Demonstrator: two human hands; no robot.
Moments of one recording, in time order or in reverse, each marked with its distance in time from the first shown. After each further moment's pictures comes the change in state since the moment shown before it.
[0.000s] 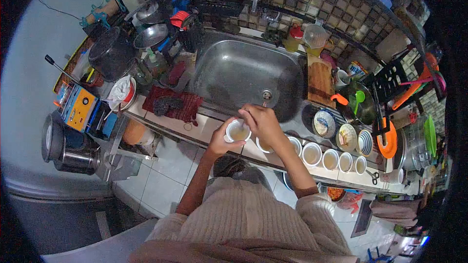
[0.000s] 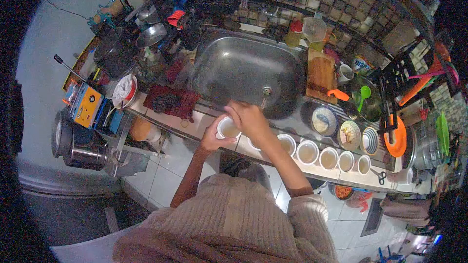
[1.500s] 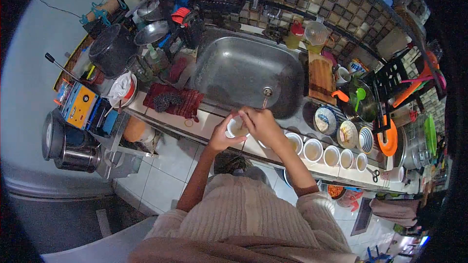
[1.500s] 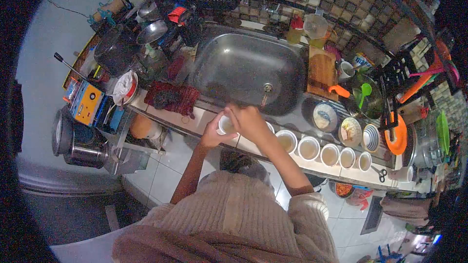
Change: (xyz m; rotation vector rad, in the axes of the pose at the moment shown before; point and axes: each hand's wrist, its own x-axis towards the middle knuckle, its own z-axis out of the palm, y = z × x) left_hand -0.001 0.009 -0.008 0.087 -0.019 -0.006; right_hand -0.007 -0.007 0.014 -0.079 -0.030 0.037
